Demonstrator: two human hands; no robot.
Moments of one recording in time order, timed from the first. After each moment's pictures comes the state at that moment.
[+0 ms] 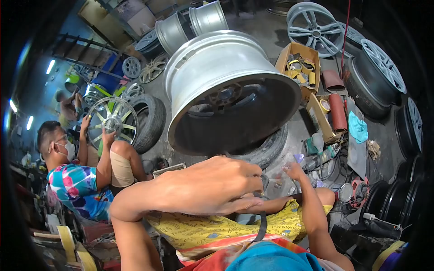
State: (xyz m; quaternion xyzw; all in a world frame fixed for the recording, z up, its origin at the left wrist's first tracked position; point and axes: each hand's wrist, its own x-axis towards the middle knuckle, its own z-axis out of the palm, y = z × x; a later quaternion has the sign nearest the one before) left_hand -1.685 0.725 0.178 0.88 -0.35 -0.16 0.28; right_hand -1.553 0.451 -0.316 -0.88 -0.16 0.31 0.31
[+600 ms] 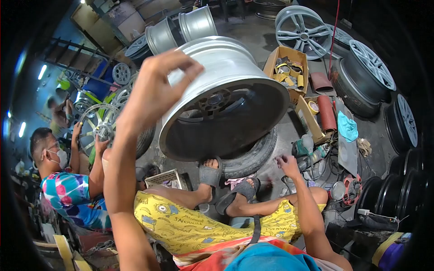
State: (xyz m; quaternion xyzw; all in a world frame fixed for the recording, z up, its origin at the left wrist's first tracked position) left_hand -1.608 0.801 0.217 0.95 -0.13 0.23 0.17; right_hand -1.552 0.463 -0.236 -0.83 -0.13 0.19 0.51
